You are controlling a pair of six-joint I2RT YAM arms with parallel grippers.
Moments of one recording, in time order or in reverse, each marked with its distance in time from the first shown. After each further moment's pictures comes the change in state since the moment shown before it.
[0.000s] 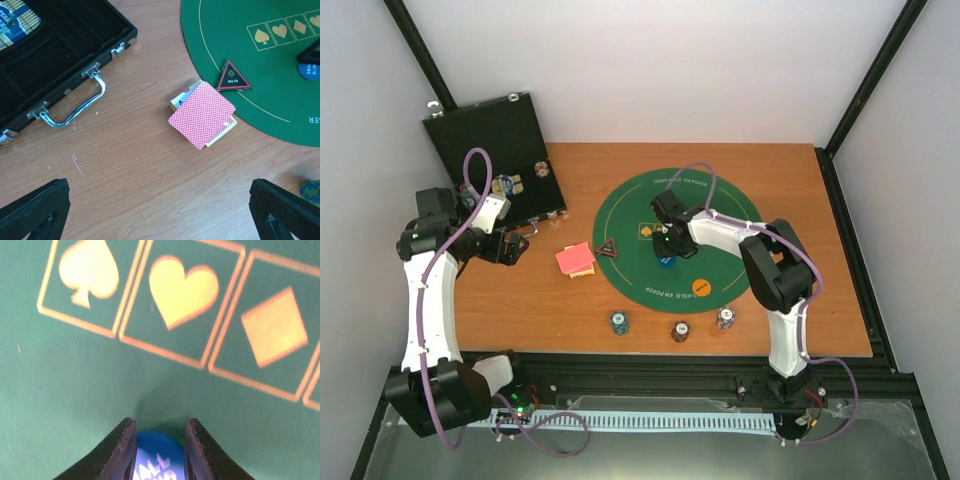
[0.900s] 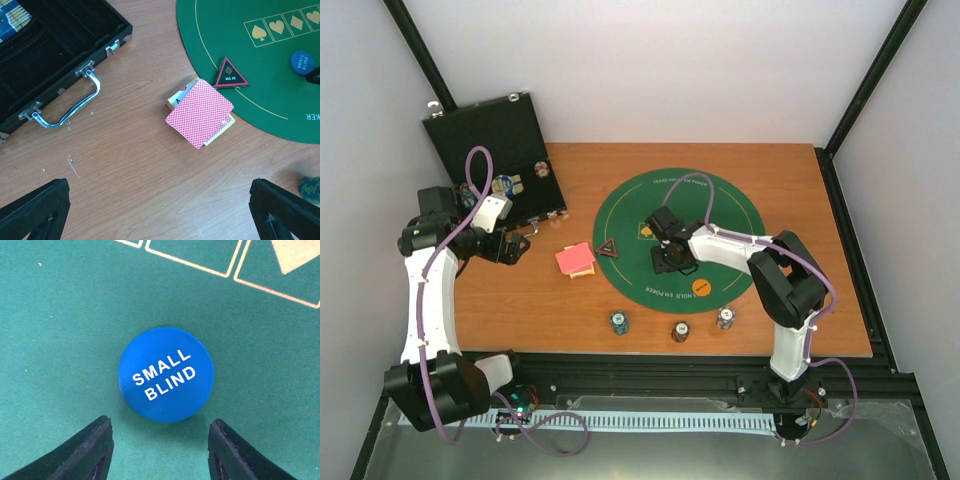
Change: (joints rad) left arm 0.000 0.031 0.002 0.000 0.009 0.017; right arm 0.089 -0.105 -0.113 0.007 0.064 0.062
